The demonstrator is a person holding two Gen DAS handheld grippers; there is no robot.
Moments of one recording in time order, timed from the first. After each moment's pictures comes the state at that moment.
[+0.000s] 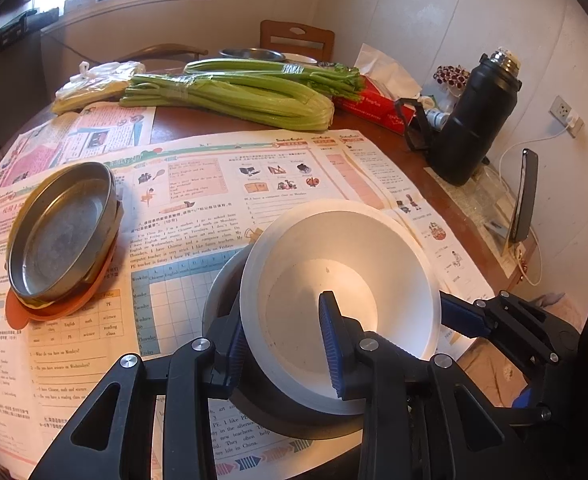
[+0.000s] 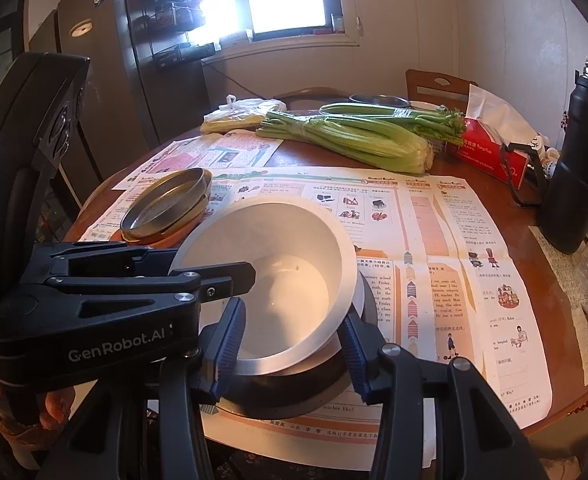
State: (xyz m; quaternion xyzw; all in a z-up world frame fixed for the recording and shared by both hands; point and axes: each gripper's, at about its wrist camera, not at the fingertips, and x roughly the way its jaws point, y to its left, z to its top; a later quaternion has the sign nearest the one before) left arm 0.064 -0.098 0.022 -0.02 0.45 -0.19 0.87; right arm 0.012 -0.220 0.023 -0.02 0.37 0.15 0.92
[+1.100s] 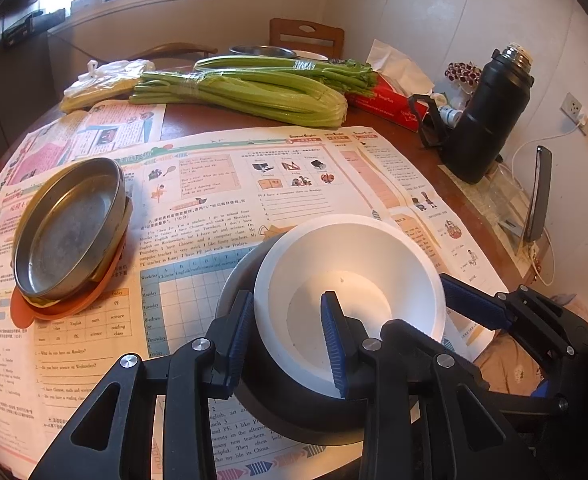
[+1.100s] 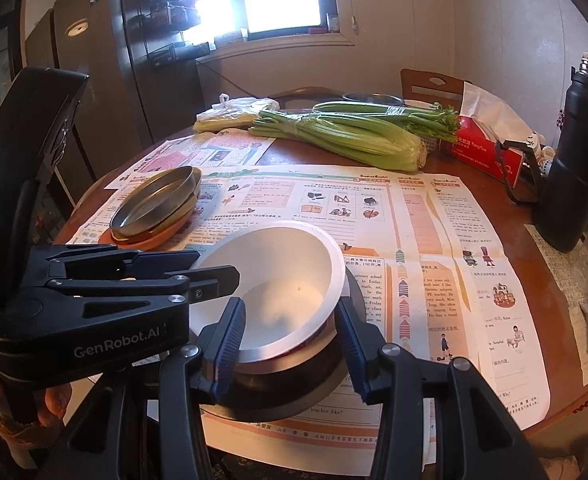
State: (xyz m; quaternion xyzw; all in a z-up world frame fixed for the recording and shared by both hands) left arm 0.067 -0.096 0.017 -0.01 0.45 -0.17 0.88; right arm 0.015 -0.226 0.020 -0.02 0.37 0.14 0.92
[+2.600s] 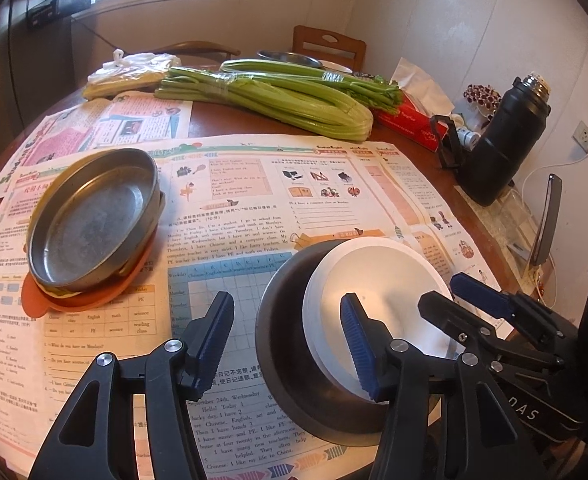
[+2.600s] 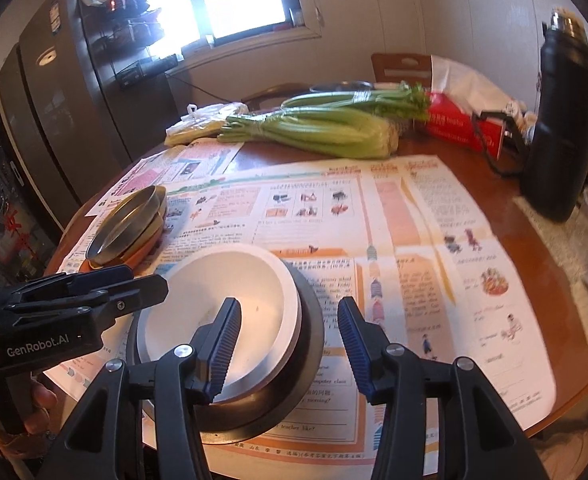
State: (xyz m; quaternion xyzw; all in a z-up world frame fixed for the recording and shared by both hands) left arm 0.072 -0.072 0.014 -0.05 0.44 -0.14 0.88; right arm 0.036 -0.255 0.011 0.05 0.39 0.11 0.91
